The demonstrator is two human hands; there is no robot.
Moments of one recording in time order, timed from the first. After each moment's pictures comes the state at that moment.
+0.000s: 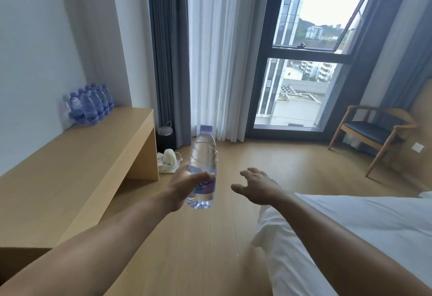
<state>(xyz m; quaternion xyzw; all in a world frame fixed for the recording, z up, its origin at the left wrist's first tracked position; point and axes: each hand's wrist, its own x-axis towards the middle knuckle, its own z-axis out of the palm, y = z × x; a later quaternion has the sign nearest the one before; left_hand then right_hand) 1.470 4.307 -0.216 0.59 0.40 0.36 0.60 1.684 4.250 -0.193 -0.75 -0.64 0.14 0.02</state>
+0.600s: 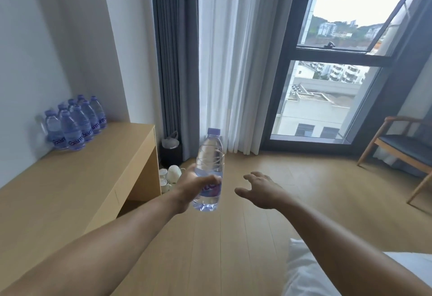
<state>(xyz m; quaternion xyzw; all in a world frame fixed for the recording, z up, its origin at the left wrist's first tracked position) 1.510 4.614 -0.219 0.59 0.41 0.36 0.59 1.723 4.572 -0.208 -0.74 -0.66 0.16 0.02</state>
